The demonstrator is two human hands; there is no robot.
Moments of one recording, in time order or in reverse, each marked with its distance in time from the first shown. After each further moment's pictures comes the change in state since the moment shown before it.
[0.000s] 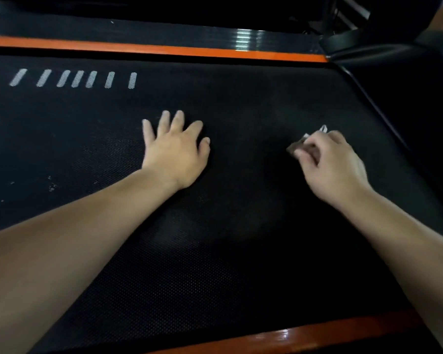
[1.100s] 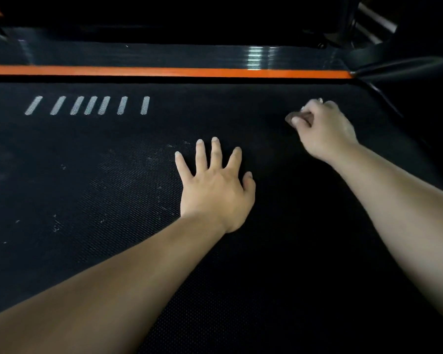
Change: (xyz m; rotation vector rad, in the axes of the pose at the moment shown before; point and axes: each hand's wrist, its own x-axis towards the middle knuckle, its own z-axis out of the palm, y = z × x) left_hand 0.003 0.043 0.017 0.019 -0.025 -0.008; right_hand 0.136 -0.019 0.034 -0.003 -0.027 0.062
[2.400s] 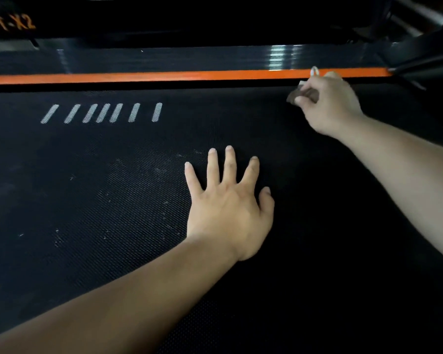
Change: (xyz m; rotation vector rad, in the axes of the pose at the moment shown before) left_hand 0.001 0.002 -0.002 0.015 -0.016 -0.021; right_hand 0.092 0.000 0.044 0.057 0.046 -0.195
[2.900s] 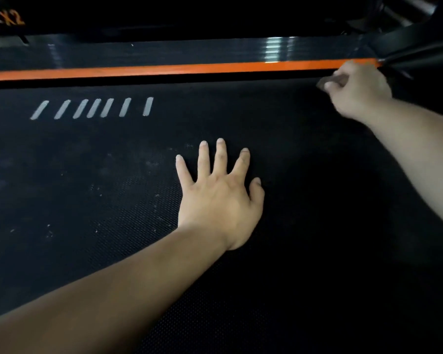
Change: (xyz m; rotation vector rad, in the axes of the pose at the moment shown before) left_hand 0.000 0.001 0.000 -0.003 -0.006 0.003; right_hand -0.003 0.041 -0.031 -0.059 0.021 0.251
